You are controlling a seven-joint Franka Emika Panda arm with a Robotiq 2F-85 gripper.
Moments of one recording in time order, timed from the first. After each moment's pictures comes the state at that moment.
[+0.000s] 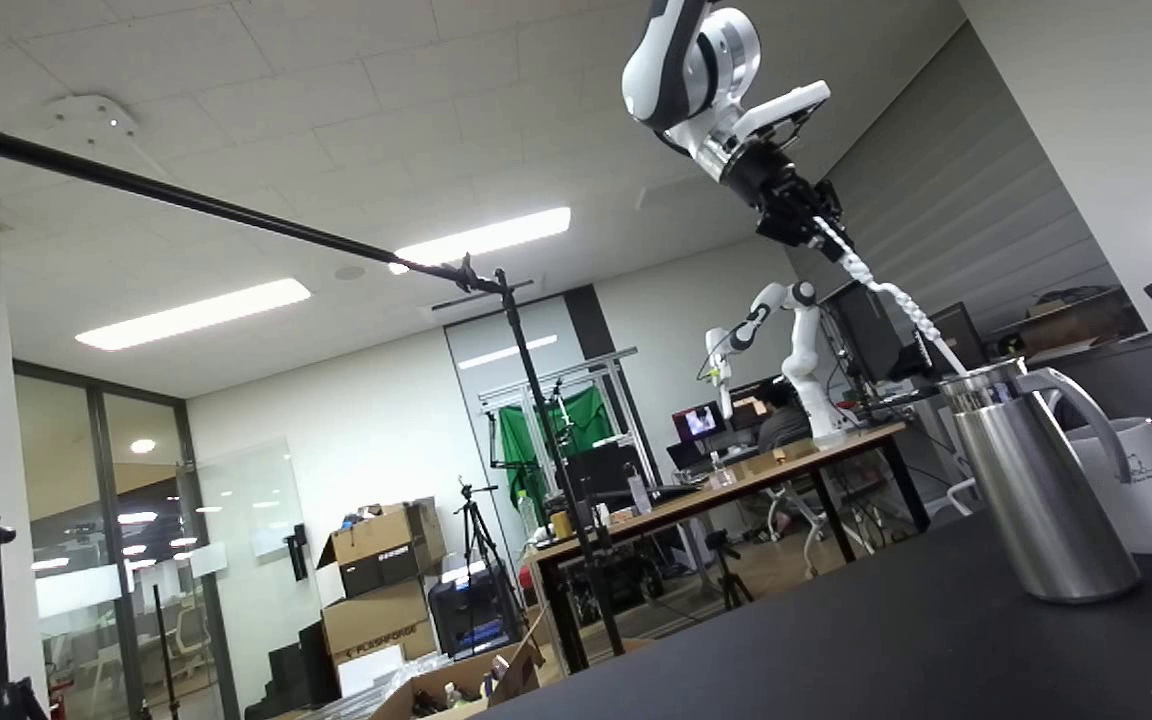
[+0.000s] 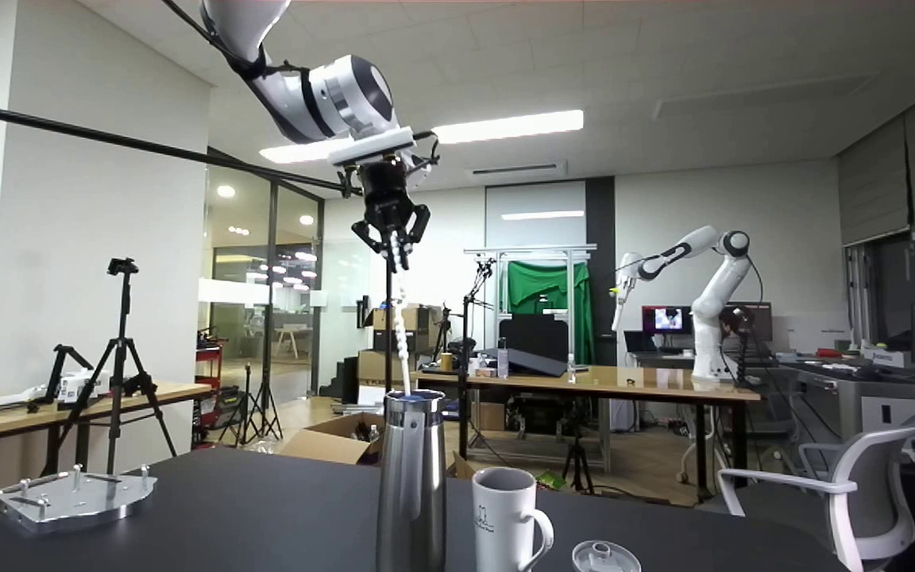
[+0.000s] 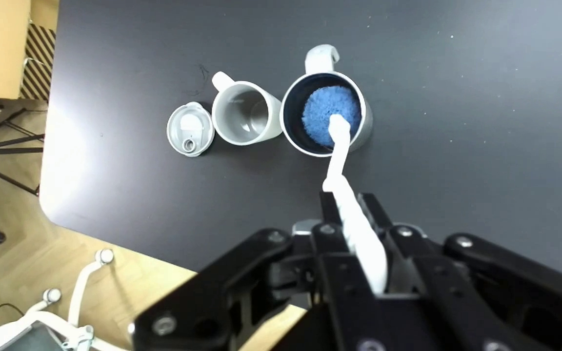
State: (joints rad) arm 0.15 0.45 0.02 -1.24 -0.28 1.53 -0.12
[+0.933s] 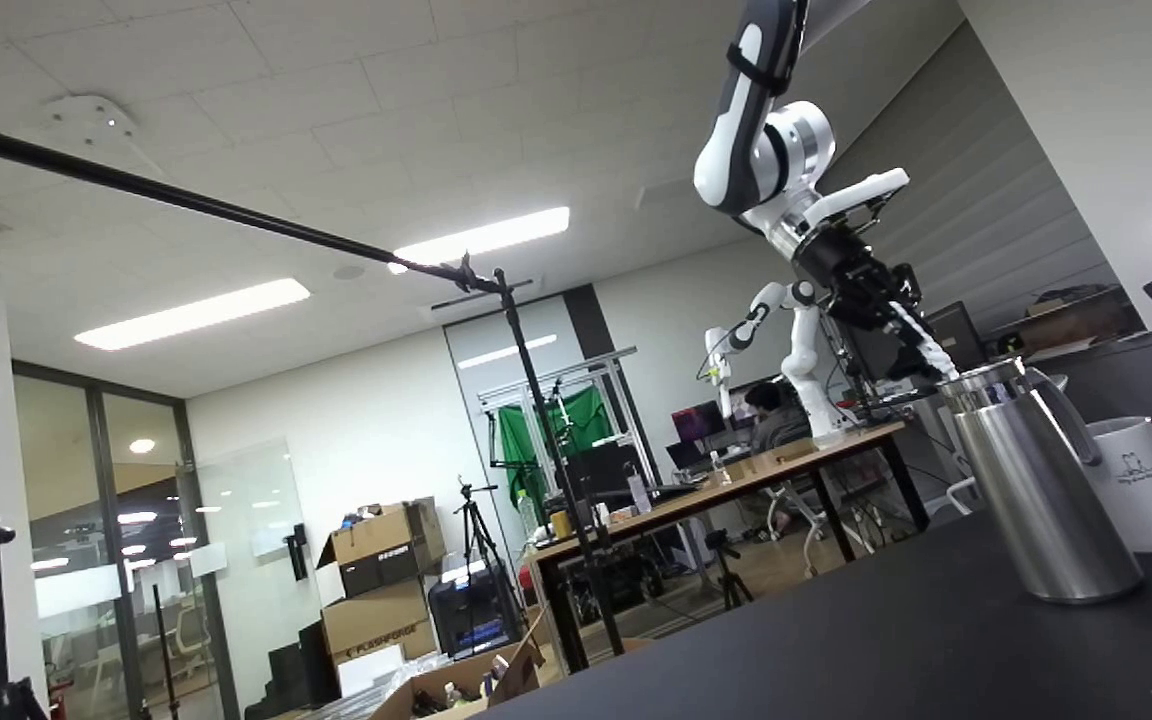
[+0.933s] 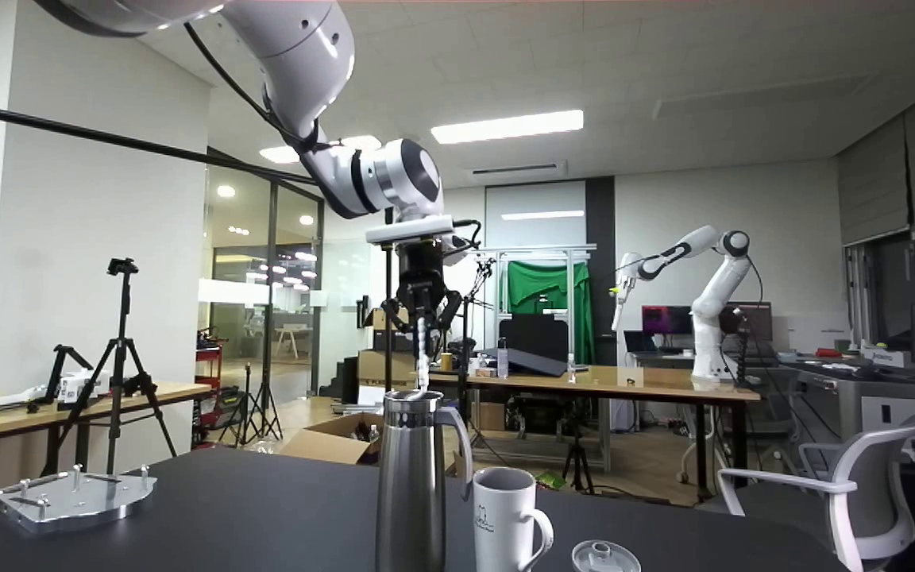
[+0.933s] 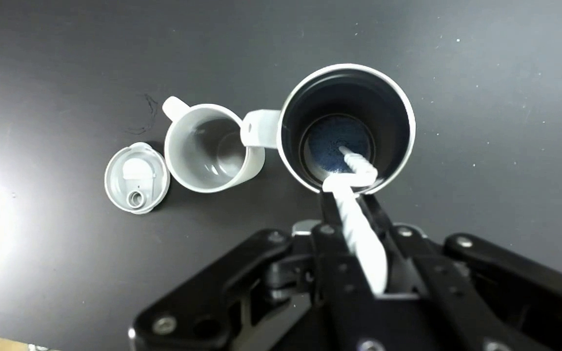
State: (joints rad) arm 0.04 0.64 0.02 -1.26 -0.19 1.62 -0.13
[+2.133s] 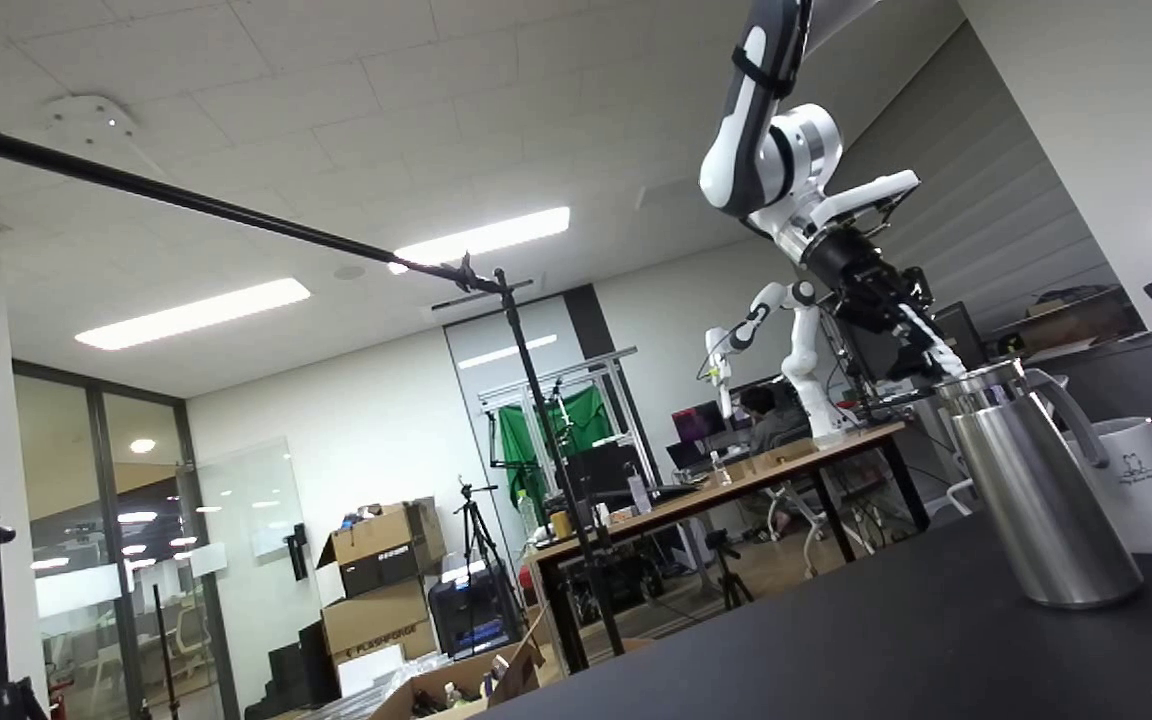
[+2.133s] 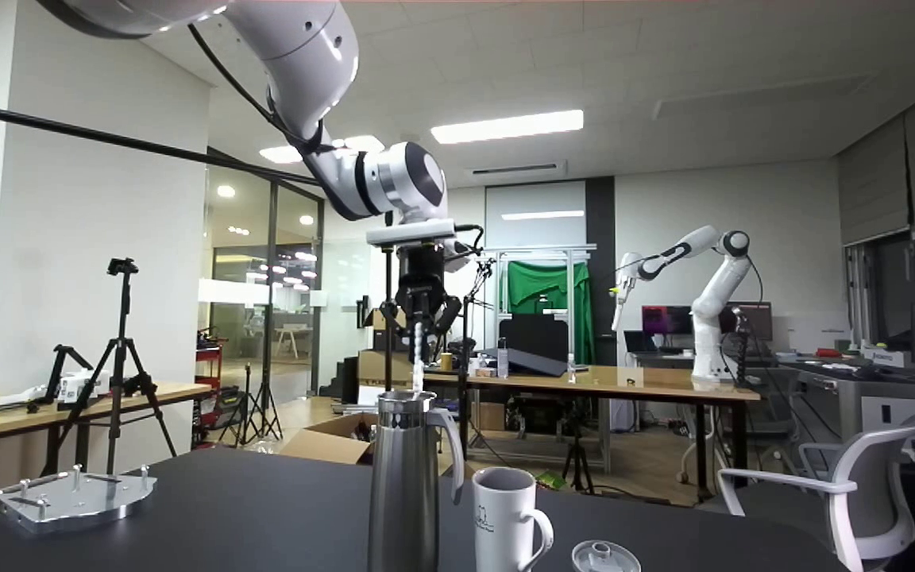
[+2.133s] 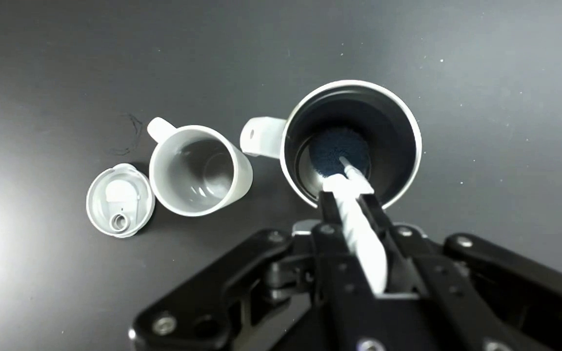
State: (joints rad) arm 0.03 0.64 0.02 -1.27 -0.16 1.58 -0.14
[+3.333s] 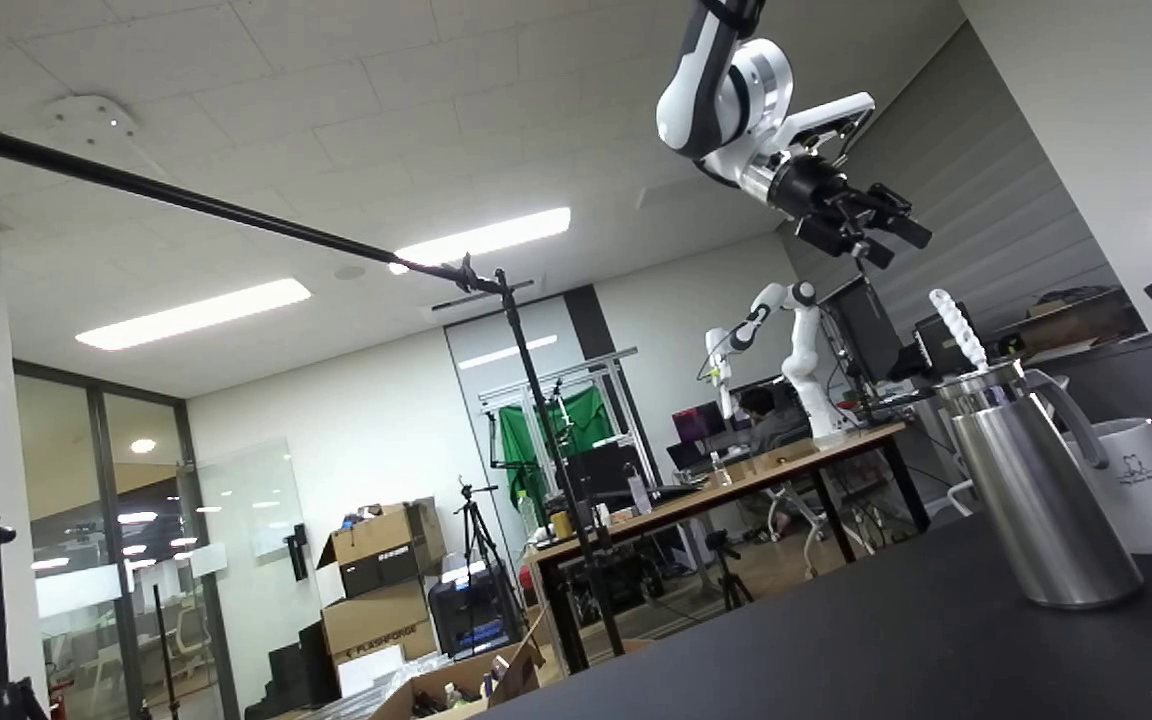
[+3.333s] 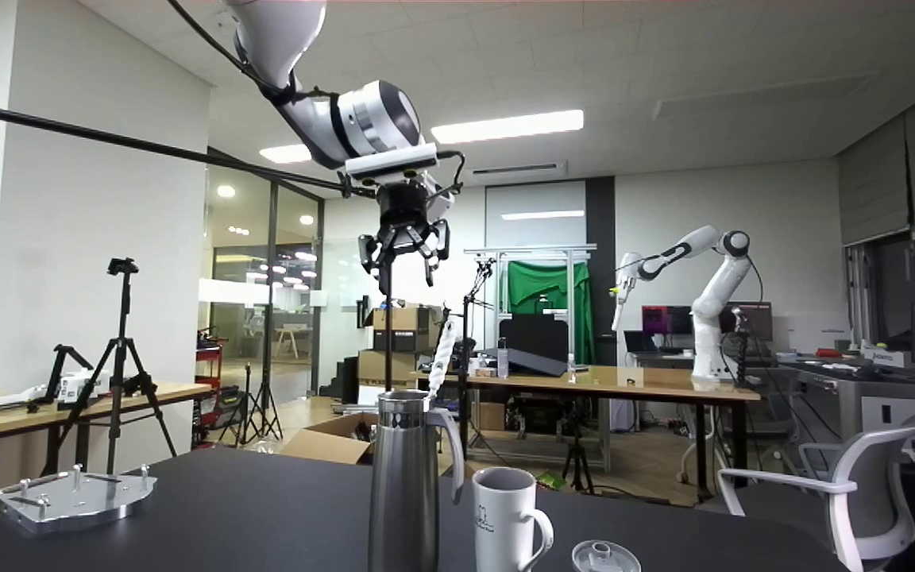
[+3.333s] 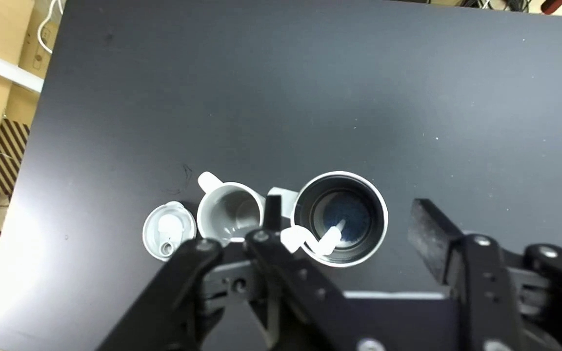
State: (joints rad) arm 0.09 0.54 0.01 -1.20 -0.26 1.33 -0.18
